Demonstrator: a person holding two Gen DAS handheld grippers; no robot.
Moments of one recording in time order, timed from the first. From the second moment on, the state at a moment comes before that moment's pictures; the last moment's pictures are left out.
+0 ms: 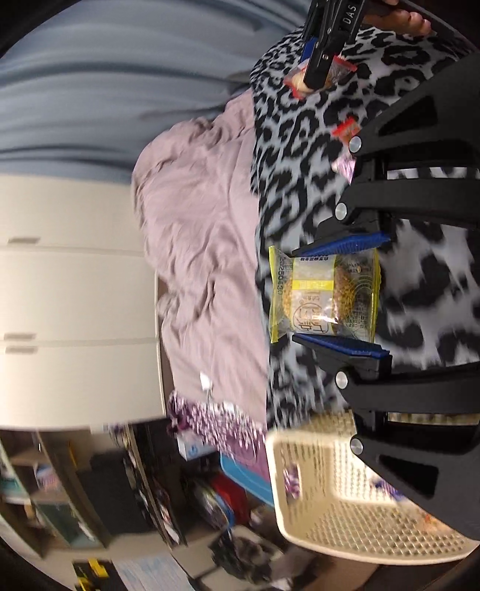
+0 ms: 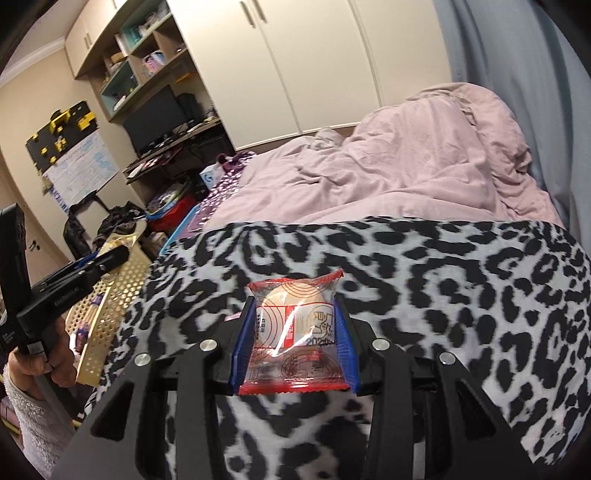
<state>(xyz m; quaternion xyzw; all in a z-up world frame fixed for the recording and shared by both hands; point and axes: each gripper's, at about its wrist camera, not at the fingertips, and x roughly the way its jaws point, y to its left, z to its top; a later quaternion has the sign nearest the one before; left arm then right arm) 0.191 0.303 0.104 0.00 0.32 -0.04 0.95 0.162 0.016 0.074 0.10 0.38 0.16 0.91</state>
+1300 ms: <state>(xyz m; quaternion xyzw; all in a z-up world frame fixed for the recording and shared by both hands) 0.055 0.519 0.069 -0.13 0.27 0.18 0.94 0.143 0.242 0.091 0.00 0.39 0.34 0.86</state>
